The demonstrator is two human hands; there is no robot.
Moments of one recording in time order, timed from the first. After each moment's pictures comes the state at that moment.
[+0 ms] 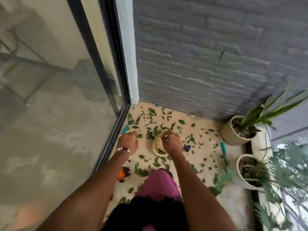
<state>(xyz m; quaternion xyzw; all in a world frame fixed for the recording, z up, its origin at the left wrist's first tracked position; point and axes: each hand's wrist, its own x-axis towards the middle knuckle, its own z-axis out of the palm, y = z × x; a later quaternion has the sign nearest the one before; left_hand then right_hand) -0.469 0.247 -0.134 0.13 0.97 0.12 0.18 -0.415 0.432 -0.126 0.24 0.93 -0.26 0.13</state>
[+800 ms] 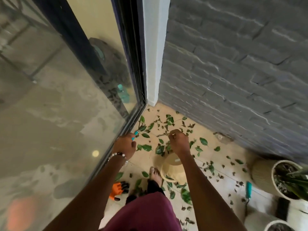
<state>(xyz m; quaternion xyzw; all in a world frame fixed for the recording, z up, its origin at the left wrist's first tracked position) -0.743 0.265 -0.237 -0.07 0.94 0.22 0.23 -0.750 0.486 -0.247 0.18 0.90 -0.34 0.19</state>
